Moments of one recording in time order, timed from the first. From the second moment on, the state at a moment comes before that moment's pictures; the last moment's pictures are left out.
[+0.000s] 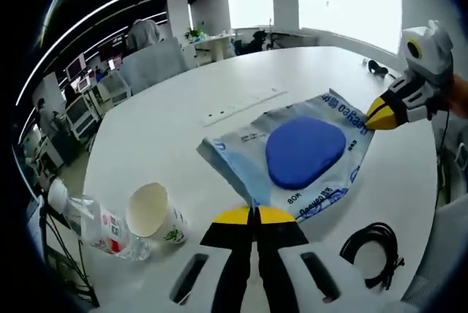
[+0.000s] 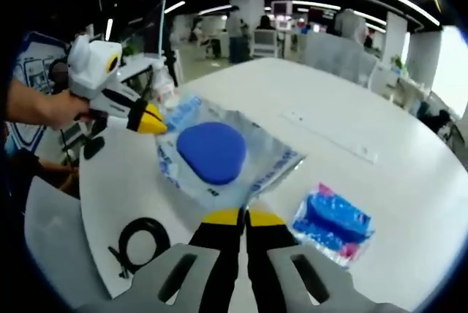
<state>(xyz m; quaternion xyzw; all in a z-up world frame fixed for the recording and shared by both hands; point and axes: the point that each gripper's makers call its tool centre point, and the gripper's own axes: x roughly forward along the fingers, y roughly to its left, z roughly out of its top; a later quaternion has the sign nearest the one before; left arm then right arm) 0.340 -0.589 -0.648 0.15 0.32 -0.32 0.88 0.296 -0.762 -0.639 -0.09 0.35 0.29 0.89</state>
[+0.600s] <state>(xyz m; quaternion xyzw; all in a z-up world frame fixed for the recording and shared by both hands) 0.365 -0.583 -0.676 0.14 0.34 -0.32 0.88 0.324 -0.758 -0.669 -0.08 0.35 0.28 0.89</state>
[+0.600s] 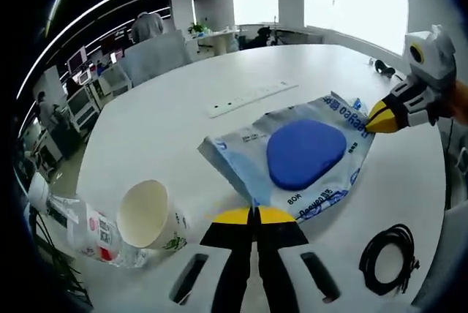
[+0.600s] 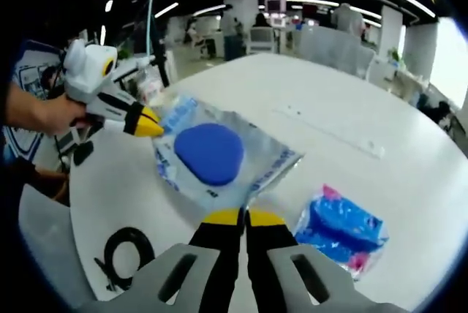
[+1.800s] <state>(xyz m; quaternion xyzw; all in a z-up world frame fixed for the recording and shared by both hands) 0.382 -0.585 -0.725 0.19 0.35 -0.32 0.86 0.346 -0.760 -0.723 -0.06 0.38 0.26 0.89</state>
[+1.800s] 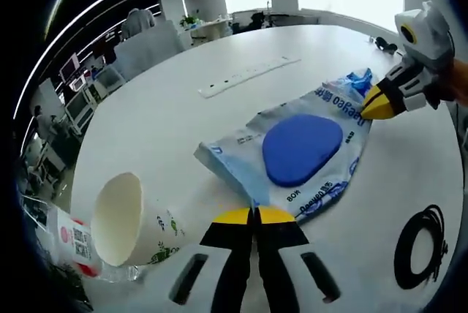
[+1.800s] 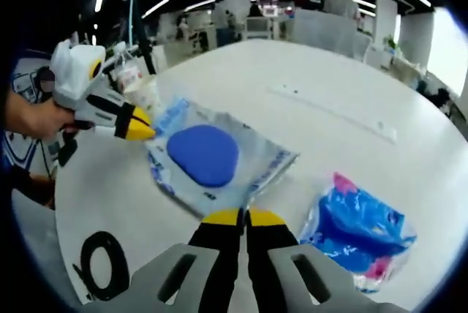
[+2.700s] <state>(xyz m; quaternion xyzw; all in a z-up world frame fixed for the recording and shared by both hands) 0.396 -0.579 -0.733 0.20 0.34 -0.29 0.87 0.363 -0.762 -0.730 -0.06 0.38 0.23 0.89</state>
